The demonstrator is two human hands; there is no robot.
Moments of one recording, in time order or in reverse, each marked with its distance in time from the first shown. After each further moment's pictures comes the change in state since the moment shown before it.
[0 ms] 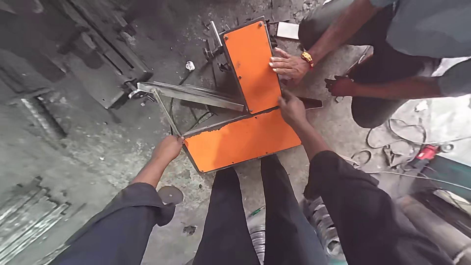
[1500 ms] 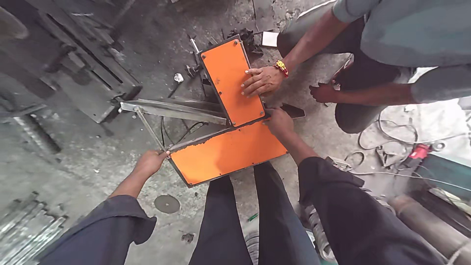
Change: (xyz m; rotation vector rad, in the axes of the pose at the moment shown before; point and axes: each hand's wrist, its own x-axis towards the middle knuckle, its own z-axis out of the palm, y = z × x) left_hand 0.014 -0.012 -0.006 -0.047 -0.018 -0.028; right_hand 0.015 0.019 -0.017 -0.242 -0.239 0.036
